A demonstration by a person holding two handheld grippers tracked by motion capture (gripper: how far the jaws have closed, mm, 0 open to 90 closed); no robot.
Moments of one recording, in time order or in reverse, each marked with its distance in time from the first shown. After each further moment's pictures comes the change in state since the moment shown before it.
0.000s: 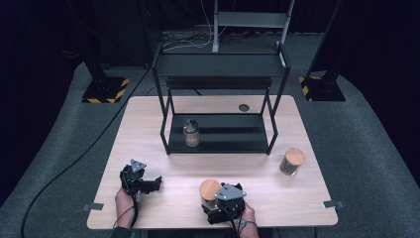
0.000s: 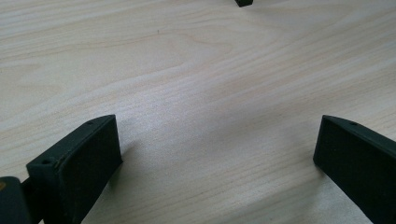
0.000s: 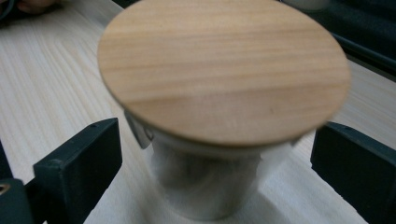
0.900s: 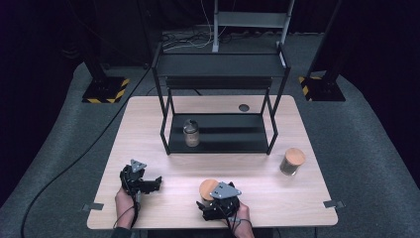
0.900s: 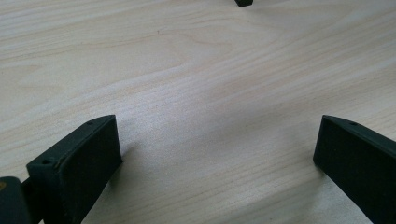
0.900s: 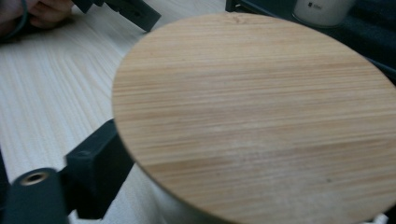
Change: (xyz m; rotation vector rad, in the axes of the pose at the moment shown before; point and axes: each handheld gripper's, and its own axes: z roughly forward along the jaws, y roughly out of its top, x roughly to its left) left arm 0.000 0.000 0.000 -0.002 0.002 0.001; right arm 0.004 0.004 0.010 -0.040 0.037 -0.006
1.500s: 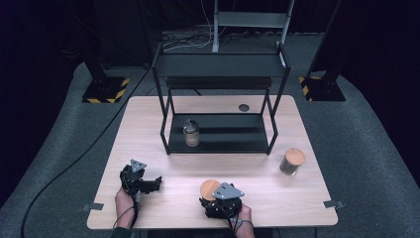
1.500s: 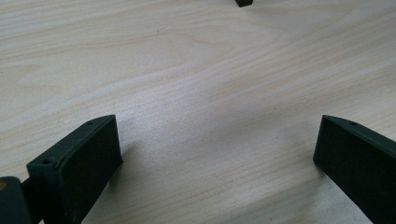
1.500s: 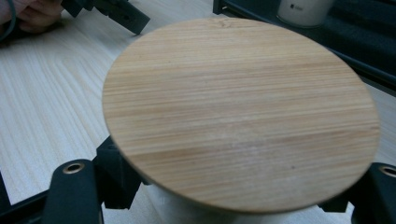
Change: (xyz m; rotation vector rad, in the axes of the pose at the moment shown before) left arm 0.000 0.000 0.000 0.001 -0.001 -0.001; right arm -0.001 -0.001 -0.008 -0.010 -0.051 0.023
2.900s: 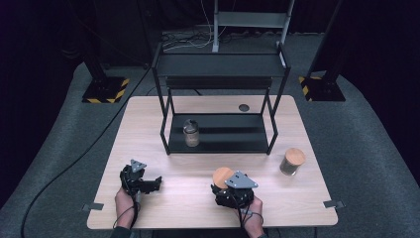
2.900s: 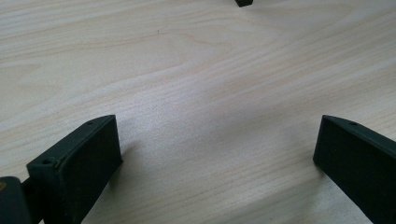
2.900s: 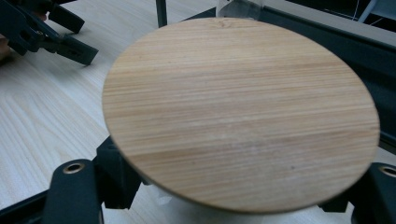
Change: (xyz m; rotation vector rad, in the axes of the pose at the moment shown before) left arm 0.000 0.000 0.000 0.000 -0.001 -0.001; right arm -0.029 0.024 -0.026 -0.025 -0.121 0.042
